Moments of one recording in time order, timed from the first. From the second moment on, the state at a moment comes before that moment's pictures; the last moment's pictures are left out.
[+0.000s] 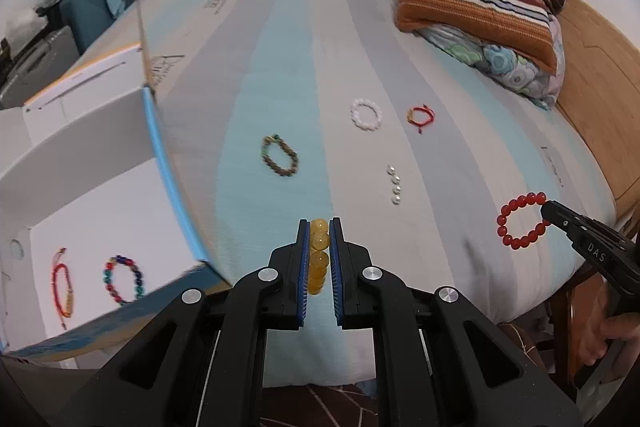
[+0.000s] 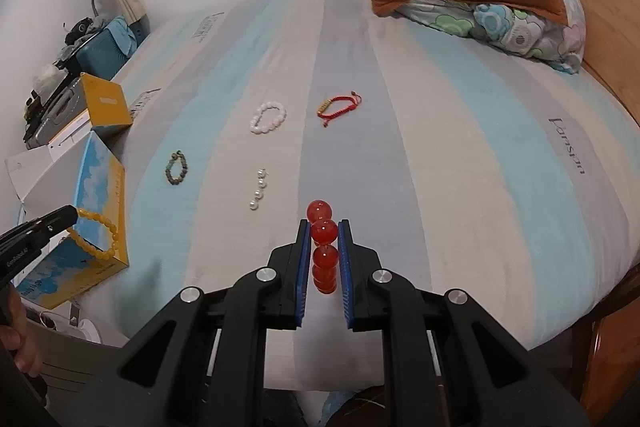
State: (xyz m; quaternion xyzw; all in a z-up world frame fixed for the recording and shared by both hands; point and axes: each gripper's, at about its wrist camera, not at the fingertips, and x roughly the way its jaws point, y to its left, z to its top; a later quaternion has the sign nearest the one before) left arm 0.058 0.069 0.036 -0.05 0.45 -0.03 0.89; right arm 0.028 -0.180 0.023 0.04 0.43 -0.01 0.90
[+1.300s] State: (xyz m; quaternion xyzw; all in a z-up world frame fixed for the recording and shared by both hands) left arm -0.013 0.296 0.059 -0.13 0.43 0.14 0.88; right arm 0.074 0.106 0.058 -0.07 0.41 0.19 0.89
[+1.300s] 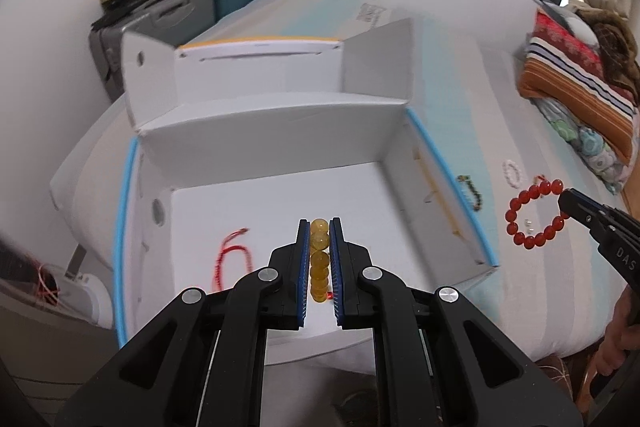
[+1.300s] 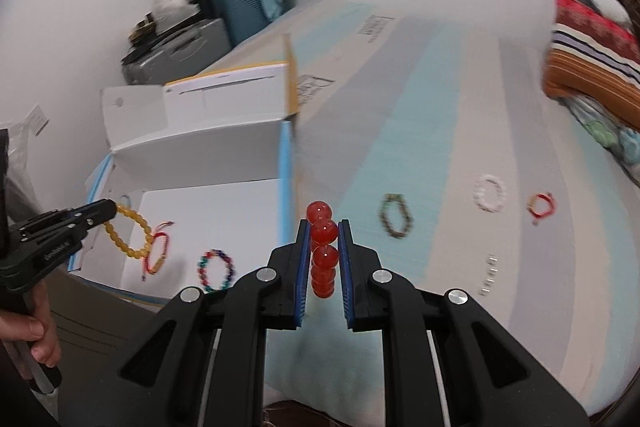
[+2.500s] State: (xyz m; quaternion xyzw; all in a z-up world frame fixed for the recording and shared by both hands) left arm -0.023 0.363 -0.018 -0.16 0.47 0.19 0.85; right arm 0.086 0.232 -0.027 -0.13 0.48 0.24 0.84
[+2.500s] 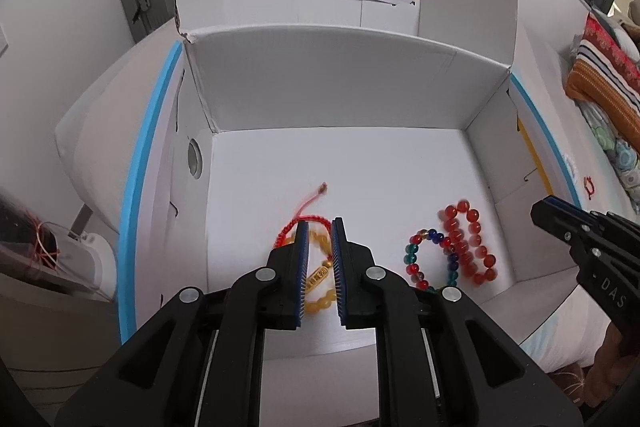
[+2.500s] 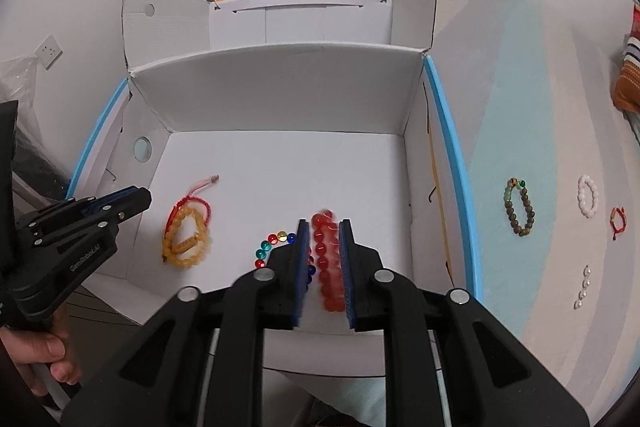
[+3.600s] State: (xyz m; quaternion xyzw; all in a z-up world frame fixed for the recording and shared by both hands) left arm 0.036 0.223 0.060 -0.12 0.40 0.12 0.90; right arm 0.093 0.057 0.047 -0.08 0.39 0.11 0.91
